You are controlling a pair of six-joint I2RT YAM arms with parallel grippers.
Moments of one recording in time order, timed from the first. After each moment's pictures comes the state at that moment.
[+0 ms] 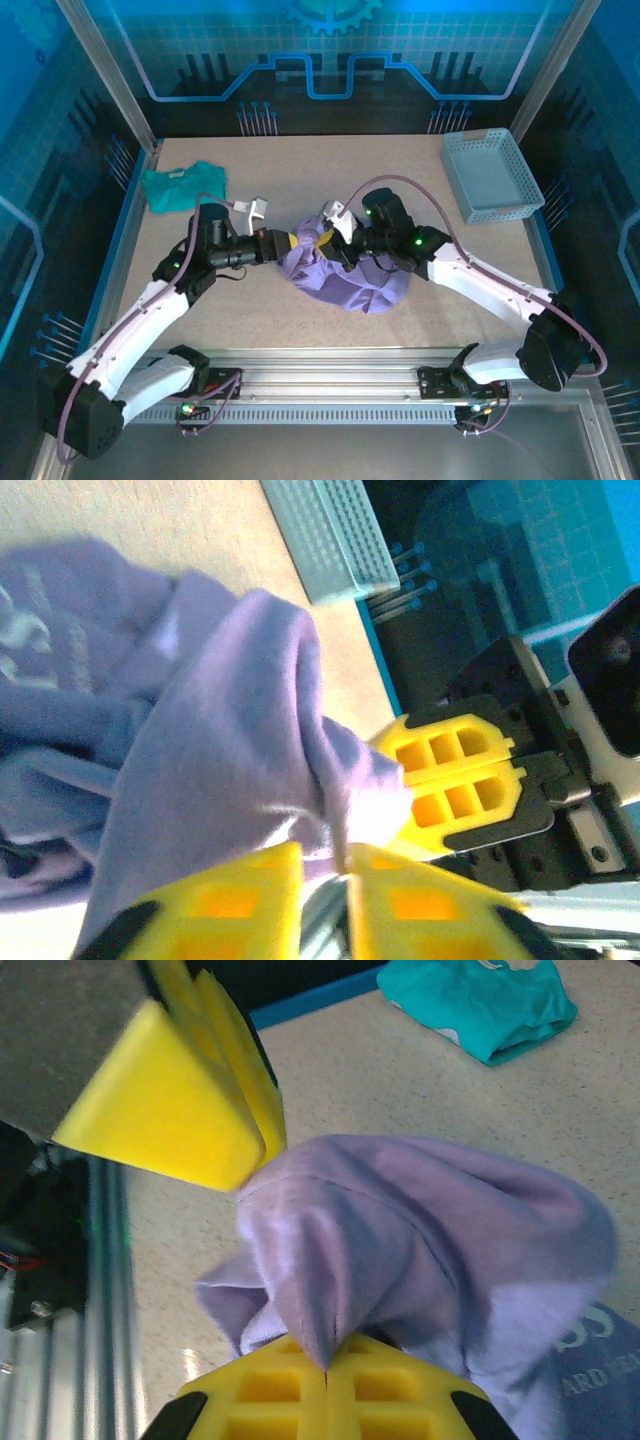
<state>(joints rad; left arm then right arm) -0.37 0.96 0.76 -0.23 0.61 -0.73 0.69 1.34 1.04 -0.27 -0.50 -0.12</state>
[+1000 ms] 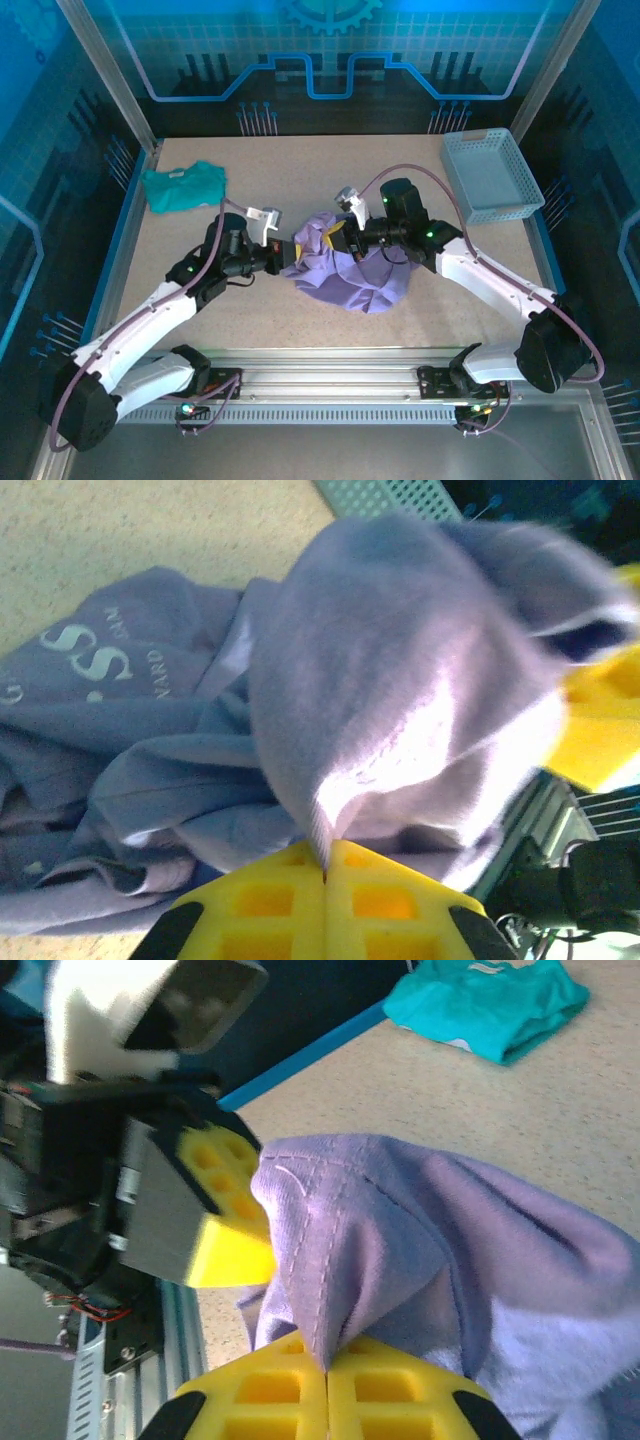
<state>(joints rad) -0.48 1.00 0.72 -0.20 0.43 -0.53 0.58 1.34 1.02 -0.23 -0.65 0.04</state>
